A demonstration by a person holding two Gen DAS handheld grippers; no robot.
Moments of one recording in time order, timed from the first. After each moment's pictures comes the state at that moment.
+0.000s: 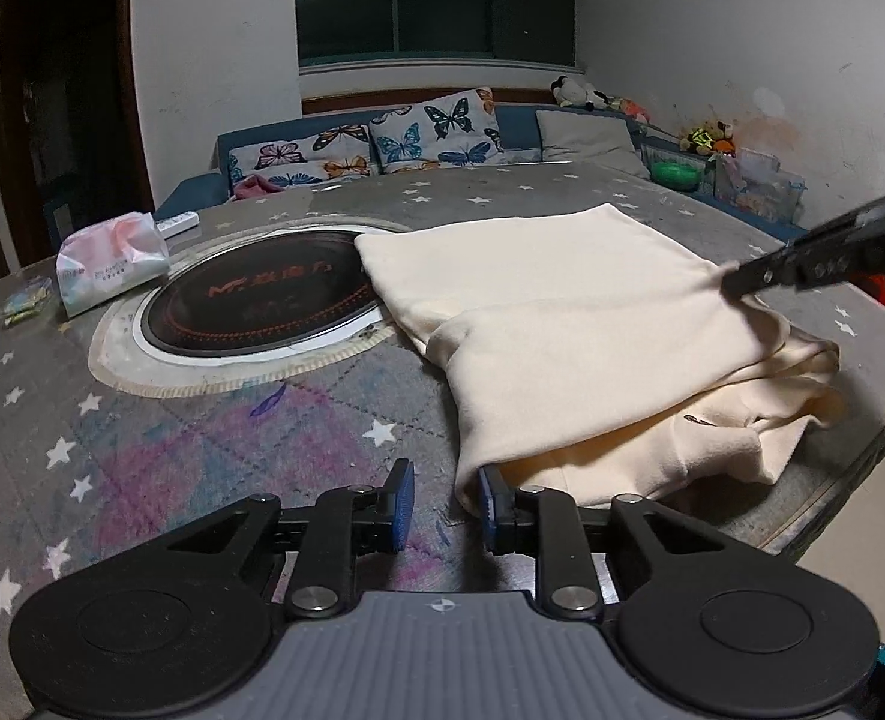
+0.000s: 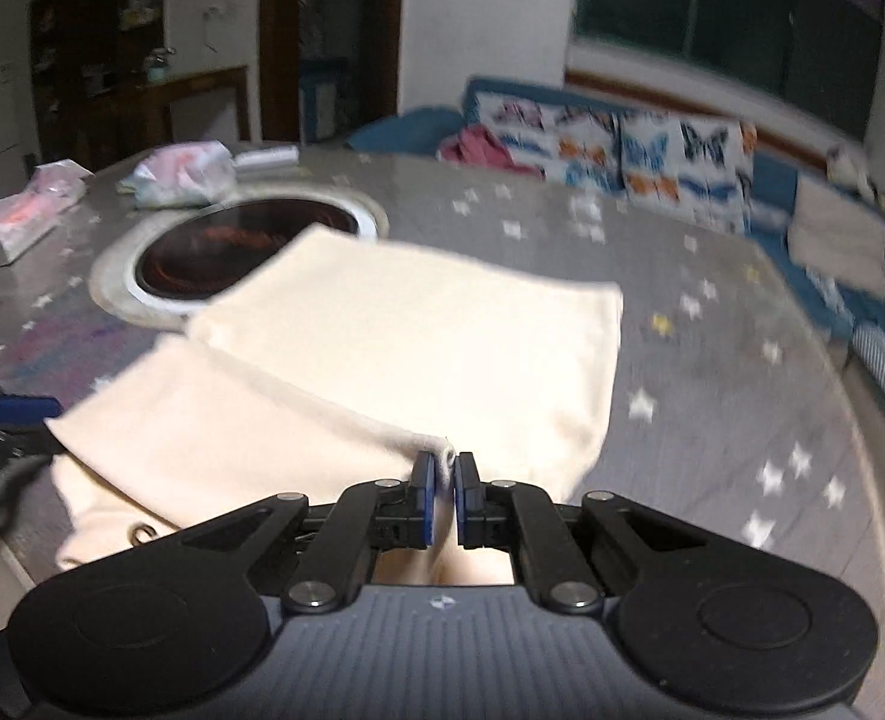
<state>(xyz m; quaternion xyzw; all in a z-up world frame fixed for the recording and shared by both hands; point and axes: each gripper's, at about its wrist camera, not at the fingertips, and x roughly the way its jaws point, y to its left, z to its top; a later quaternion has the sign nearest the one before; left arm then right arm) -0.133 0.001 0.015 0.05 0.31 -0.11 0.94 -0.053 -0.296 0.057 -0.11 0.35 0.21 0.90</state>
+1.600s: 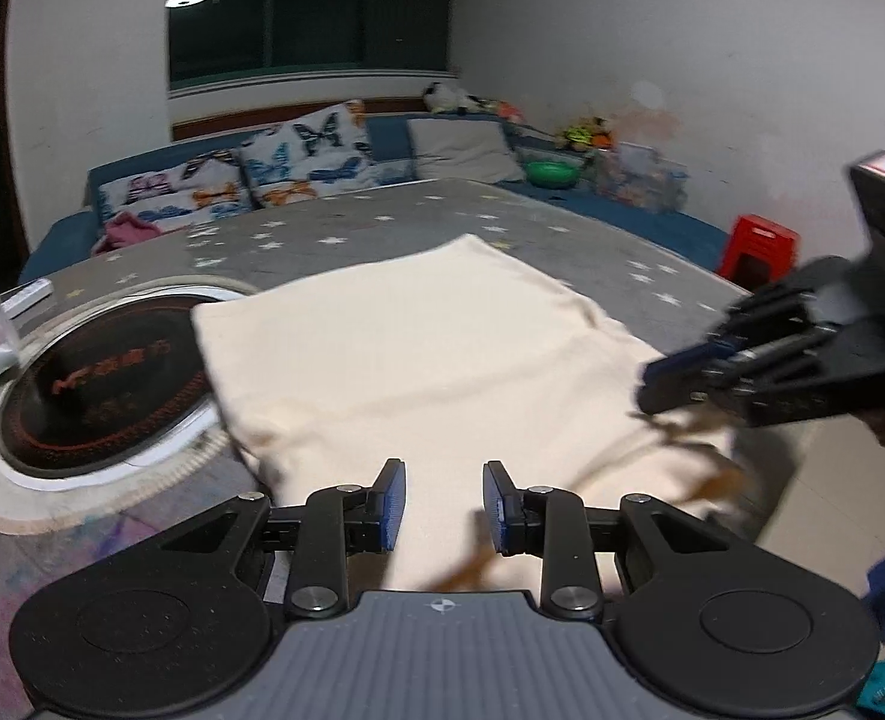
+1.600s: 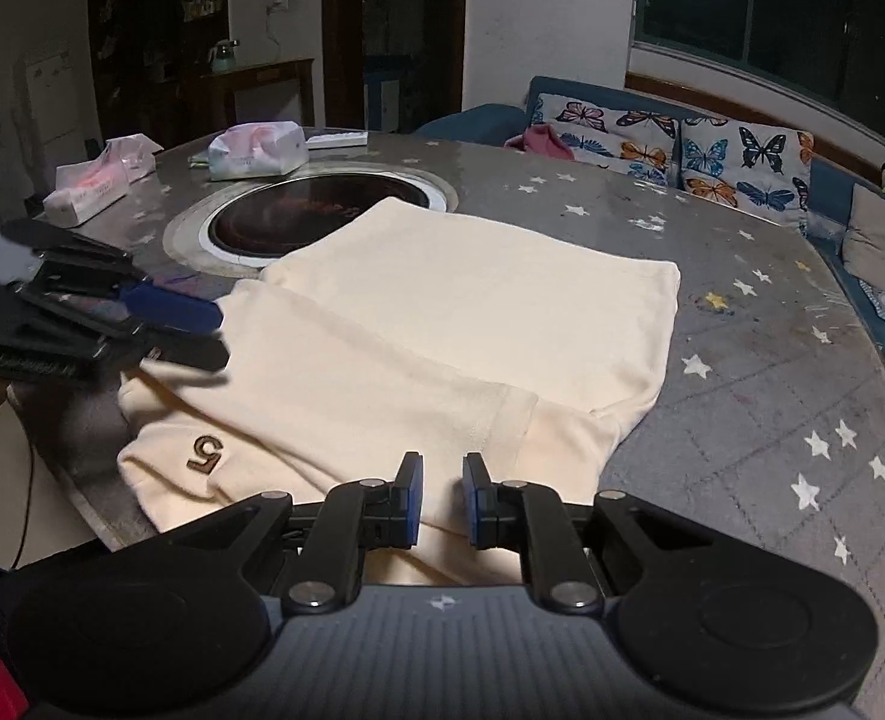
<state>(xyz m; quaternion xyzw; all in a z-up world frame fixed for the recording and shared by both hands) -0.095 -0.049 0.028 0.07 0.30 -0.24 0.92 -0.088 -0.310 0.046 -0.12 0.35 0.28 0.89</state>
